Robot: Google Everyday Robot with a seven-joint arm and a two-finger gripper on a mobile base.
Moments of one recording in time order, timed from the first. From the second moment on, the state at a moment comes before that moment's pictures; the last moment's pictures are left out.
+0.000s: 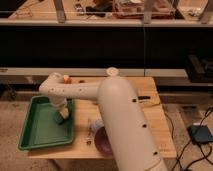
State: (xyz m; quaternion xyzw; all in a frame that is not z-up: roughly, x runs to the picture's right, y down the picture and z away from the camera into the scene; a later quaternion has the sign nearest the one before) arm -0.265 0.134 0.878 -0.29 -0.14 -0.29 0.90
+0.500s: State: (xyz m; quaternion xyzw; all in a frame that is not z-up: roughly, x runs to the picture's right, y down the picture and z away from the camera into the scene) arm -0.276 0.201 0.818 -0.29 -0.15 -0.31 0.89
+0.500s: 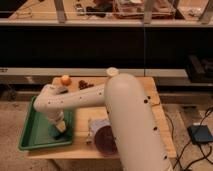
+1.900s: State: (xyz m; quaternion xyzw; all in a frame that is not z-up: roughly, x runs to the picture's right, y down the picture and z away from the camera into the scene) arm -0.336 0.114 0.879 -0.26 -0.16 -0.35 0.89
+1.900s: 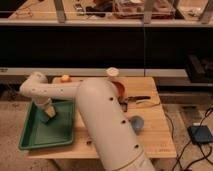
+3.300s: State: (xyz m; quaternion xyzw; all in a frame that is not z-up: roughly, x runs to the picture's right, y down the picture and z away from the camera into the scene) arm -0.320 0.217 0.797 -0.29 -0.20 -0.36 0.87
